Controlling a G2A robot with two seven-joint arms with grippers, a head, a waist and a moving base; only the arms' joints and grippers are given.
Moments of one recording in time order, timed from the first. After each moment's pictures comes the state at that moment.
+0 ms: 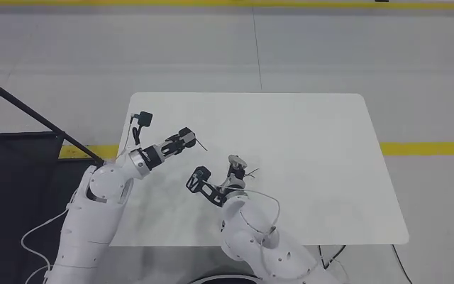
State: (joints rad) left arm 1.14 -1.15 -1.46 -1.50 0.07 -0.39 -0.75; right arm -1.00 -1.46 0.61 -1.71 -1.96 -0.05 1.10
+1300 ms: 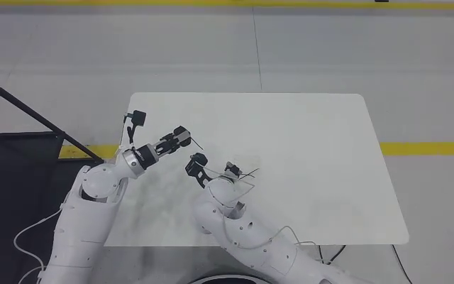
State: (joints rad) left arm 1.13 -1.13 -1.46 -1.48 0.00 -0.40 -0.76; right arm -0.82 -1.70 0.60 -1.34 -1.93 0.08 1.45
